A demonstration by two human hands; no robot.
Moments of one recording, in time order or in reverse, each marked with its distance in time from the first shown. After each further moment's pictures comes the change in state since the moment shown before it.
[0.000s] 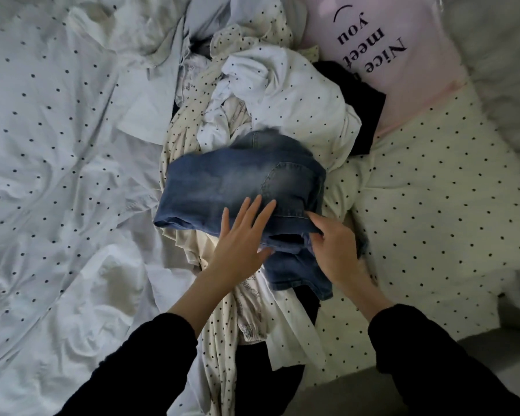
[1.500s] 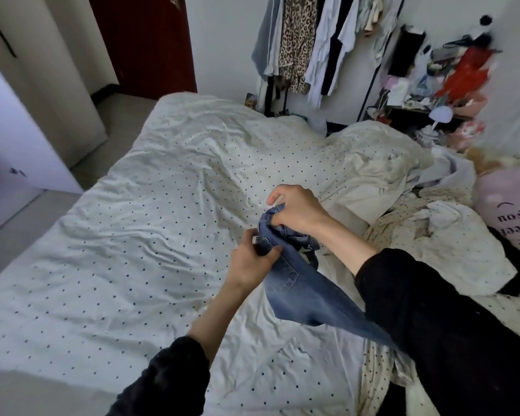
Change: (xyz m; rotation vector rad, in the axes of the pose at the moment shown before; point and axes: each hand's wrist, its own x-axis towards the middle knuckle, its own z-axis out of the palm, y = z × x) left_hand -0.438 -0.147 -0.234 -0.887 0.707 -0.676; right_hand -0.182 -0.576 0.020 0.003 -0.581 -0.493
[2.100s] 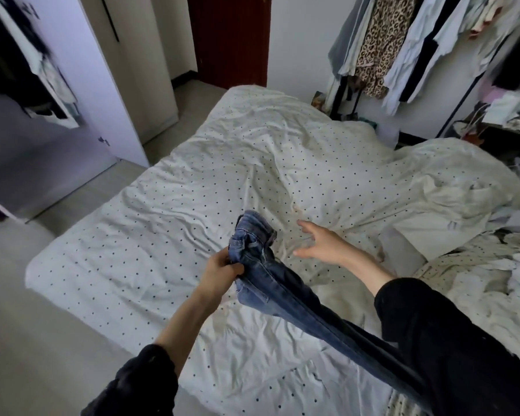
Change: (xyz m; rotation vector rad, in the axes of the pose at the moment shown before) left_hand 0.011 -0.054 -0.057 -0.374 0.214 -0.232; right_hand 0.056 0.053 0.041 0.019 -0.471 -0.040
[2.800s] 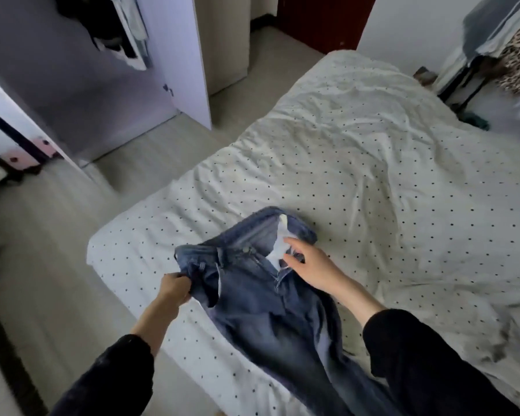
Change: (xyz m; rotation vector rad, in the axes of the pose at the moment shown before) left_hand 0.175 -0.096 -0.300 -0.122 0.480 -0.573; right_hand 0.247 -0.152 0.156 -0.020 -0.140 -0.170
